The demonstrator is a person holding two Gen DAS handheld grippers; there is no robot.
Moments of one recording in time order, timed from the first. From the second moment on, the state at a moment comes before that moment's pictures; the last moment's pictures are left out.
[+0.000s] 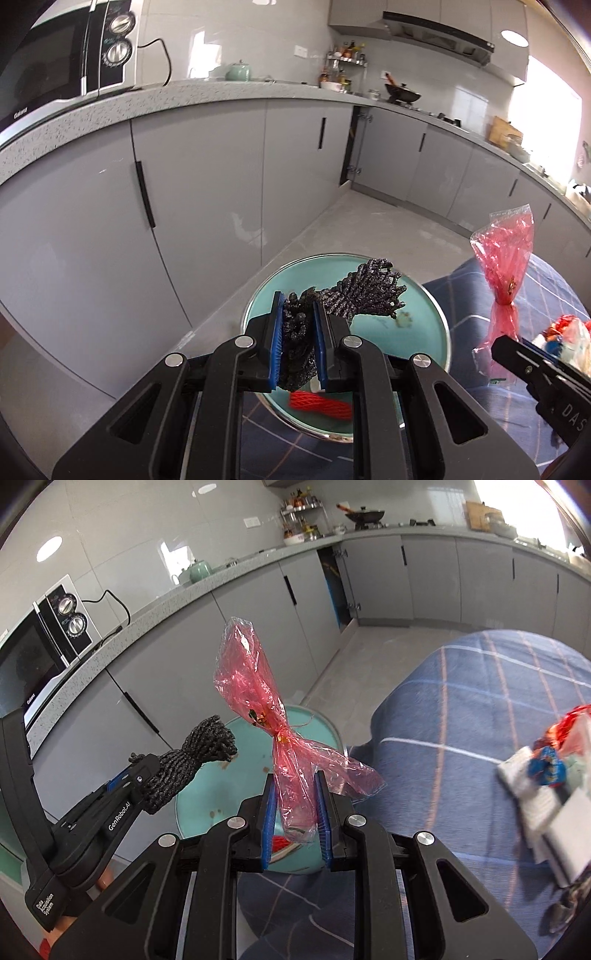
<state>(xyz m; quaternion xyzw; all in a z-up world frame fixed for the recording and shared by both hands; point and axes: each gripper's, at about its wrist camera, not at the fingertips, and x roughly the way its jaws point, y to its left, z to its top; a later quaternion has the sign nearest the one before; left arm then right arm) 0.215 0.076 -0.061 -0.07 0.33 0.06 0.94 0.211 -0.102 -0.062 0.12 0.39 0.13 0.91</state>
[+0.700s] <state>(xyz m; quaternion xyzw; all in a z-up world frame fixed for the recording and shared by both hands) 0.244 0.077 -0.094 -0.06 0.37 0.08 0.92 0.257 -0.073 -0.103 0.13 0.44 0.15 0.88</state>
